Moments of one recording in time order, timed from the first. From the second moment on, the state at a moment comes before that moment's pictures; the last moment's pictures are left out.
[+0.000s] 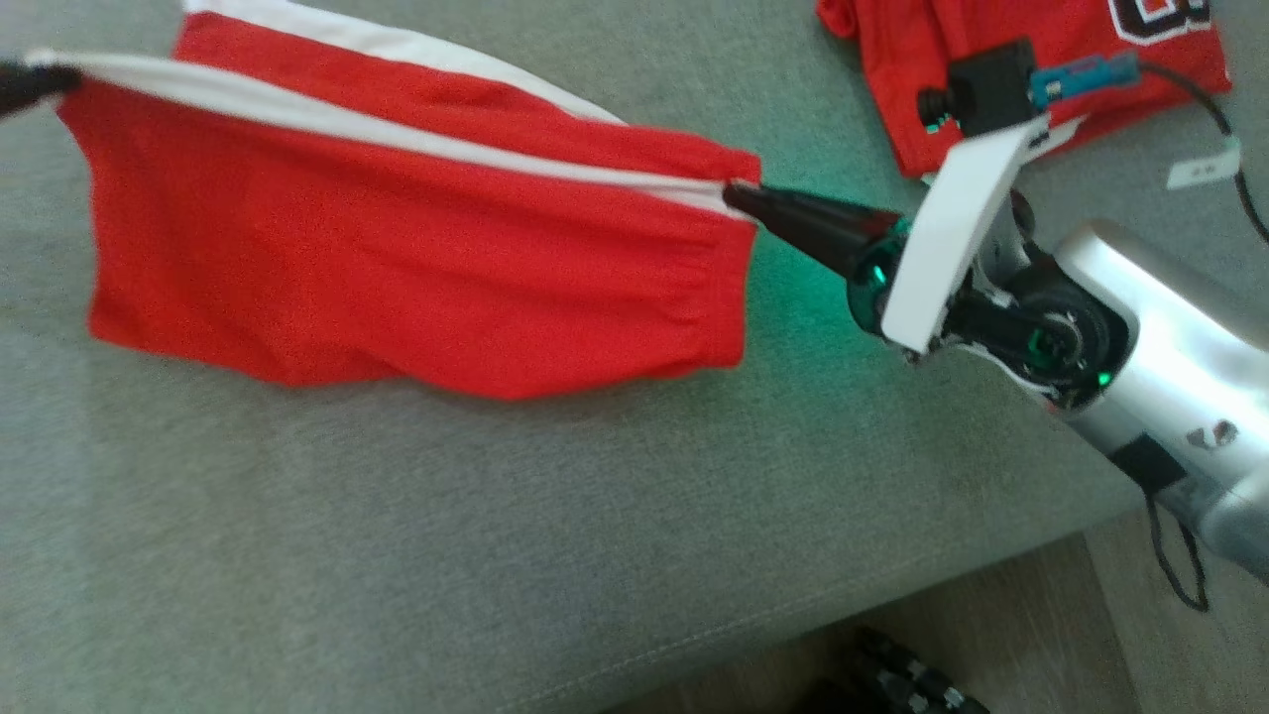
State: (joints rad) left arm -1.29 0.93 -1.09 0.39 -1.31 -0.09 0.81; right arm -0.94 -0.53 1.06 0.24 1.47 0.13 0.33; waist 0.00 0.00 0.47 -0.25
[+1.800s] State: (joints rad) left arm -1.27 0.89 -1.25 0.52 -1.45 -0.13 0.81; right arm -0.79 -0.67 1.02 0.11 1.52 0.13 0.04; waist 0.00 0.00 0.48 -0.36
